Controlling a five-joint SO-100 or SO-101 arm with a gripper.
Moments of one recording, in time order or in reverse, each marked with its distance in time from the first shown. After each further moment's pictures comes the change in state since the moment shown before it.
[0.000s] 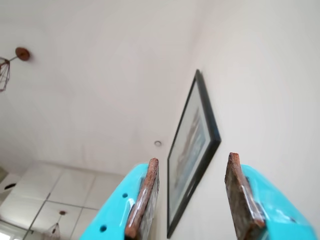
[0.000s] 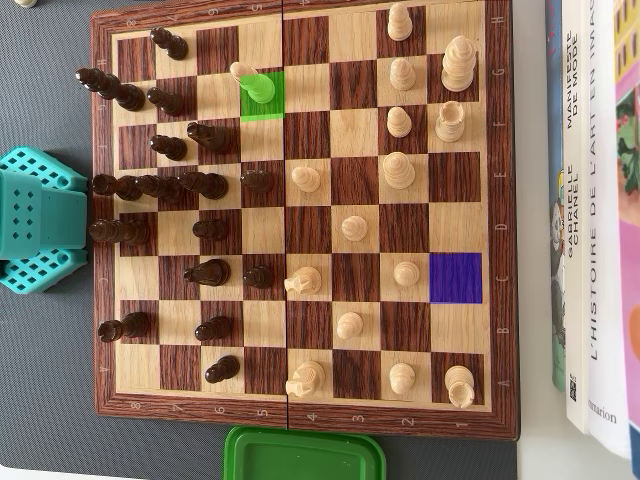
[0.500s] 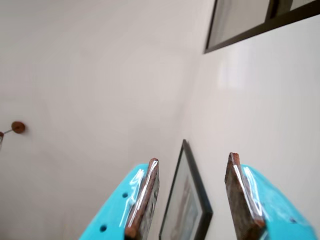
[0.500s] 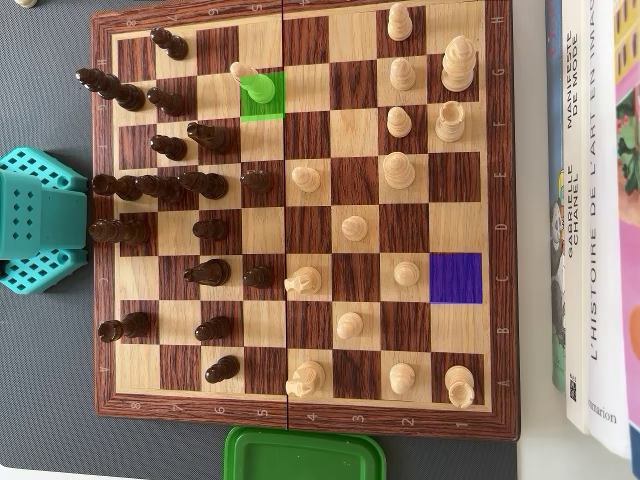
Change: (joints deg) arm 0.1 -0.1 0.0 -20.1 0.0
